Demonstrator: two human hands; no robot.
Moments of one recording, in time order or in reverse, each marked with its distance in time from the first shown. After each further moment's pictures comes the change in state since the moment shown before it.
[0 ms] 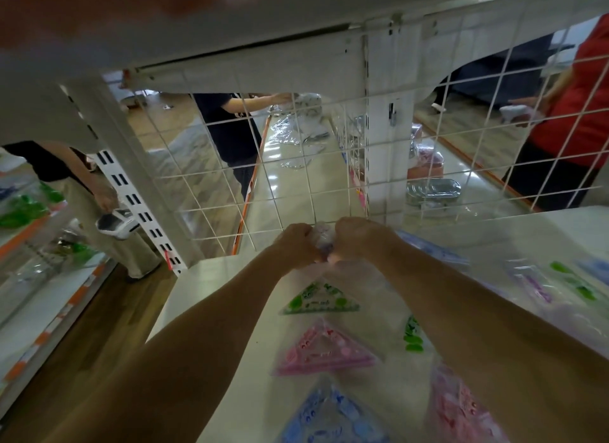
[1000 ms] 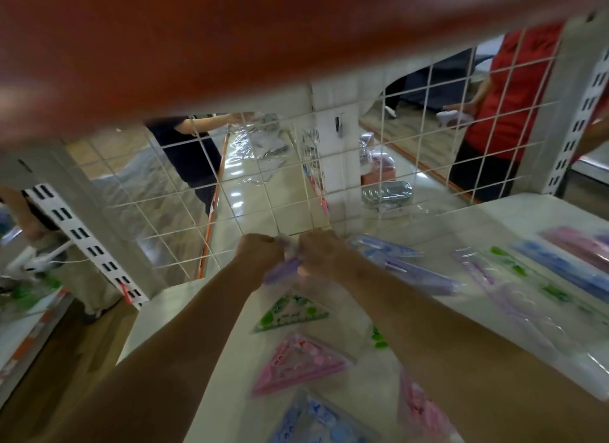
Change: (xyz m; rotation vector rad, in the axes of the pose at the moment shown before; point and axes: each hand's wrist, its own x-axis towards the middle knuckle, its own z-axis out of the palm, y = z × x) left_hand -0.004 0.012 -0.005 -0.348 0.161 -0.130; right_hand -0.002 0.009 0.024 0.038 0.170 -0.029
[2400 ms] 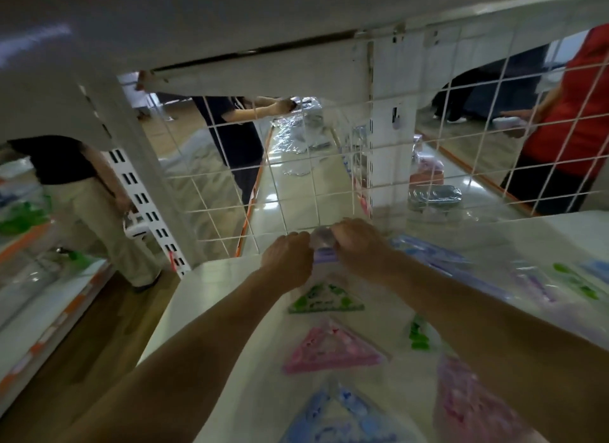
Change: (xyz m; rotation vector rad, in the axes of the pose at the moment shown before) left_hand -0.009 -0.039 -0.006 0.787 0.059 0.463; right_hand -0.006 -0.001 0.006 -0.084 0.227 -0.291
